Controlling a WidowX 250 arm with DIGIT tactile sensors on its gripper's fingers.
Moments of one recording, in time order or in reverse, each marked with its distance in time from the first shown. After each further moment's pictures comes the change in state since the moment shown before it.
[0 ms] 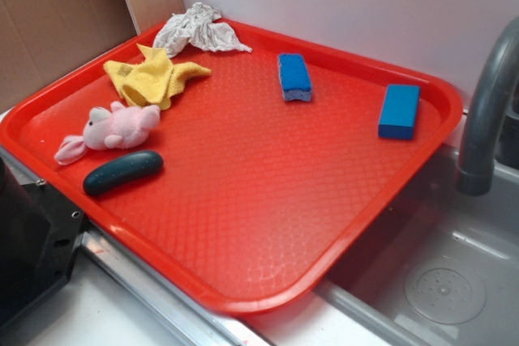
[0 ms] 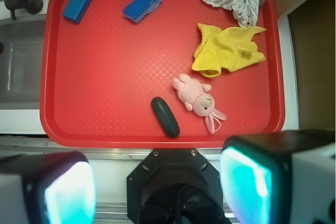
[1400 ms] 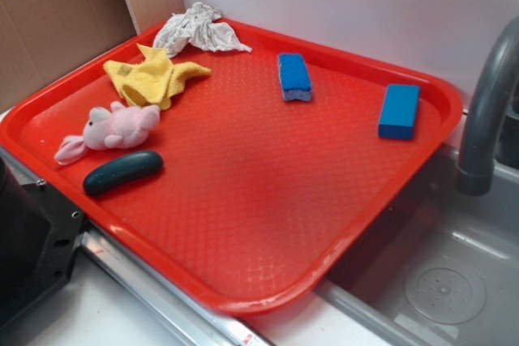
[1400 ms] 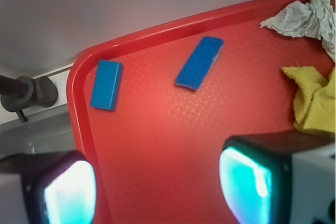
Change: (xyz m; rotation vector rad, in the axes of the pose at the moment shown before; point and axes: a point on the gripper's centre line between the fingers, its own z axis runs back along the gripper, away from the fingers) arm 0.128 -0.074 -0.091 -0.091 -0.058 0.245
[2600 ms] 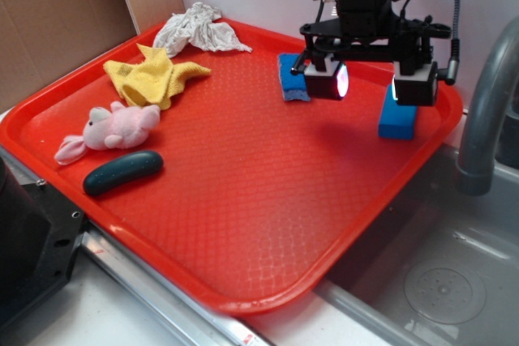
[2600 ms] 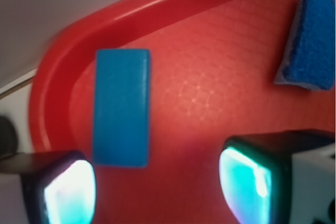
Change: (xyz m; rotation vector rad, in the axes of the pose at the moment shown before) arm 0.024 -0.039 -0.132 0.088 0.050 0.167
